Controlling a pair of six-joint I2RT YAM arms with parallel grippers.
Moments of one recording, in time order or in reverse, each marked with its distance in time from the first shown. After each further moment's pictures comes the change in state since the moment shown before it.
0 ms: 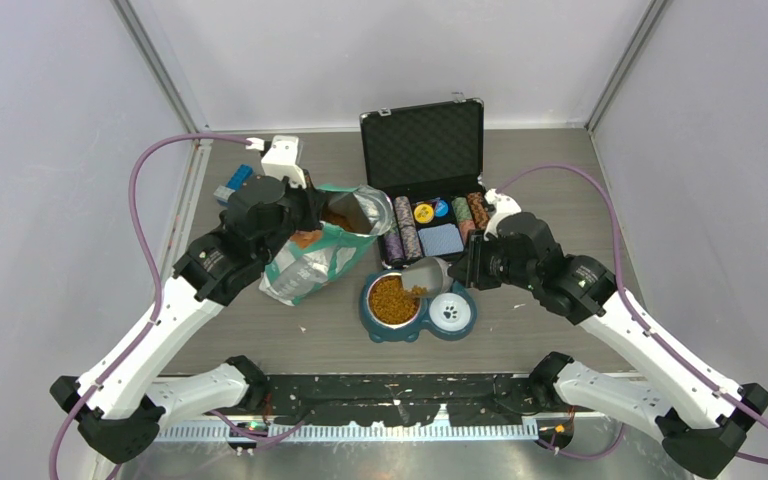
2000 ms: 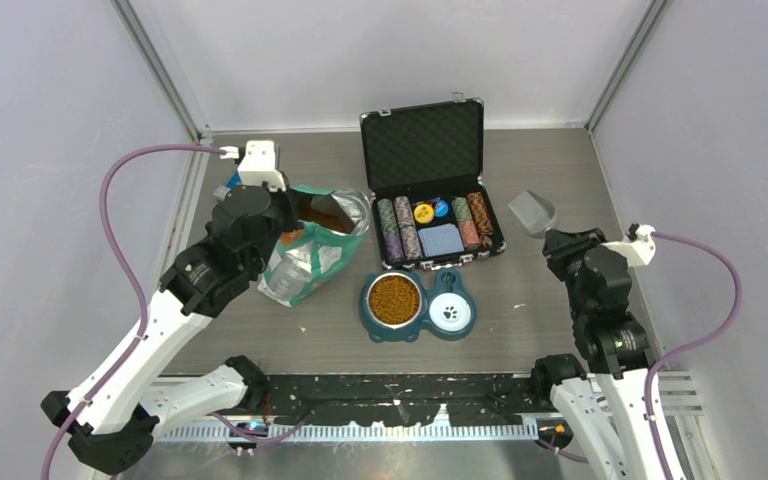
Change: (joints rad) left arm 0.000 -0.075 -0.030 -0.008 -0.209 0.039; right arm -0.572 -0.397 -0.280 0.228 0.293 0.309
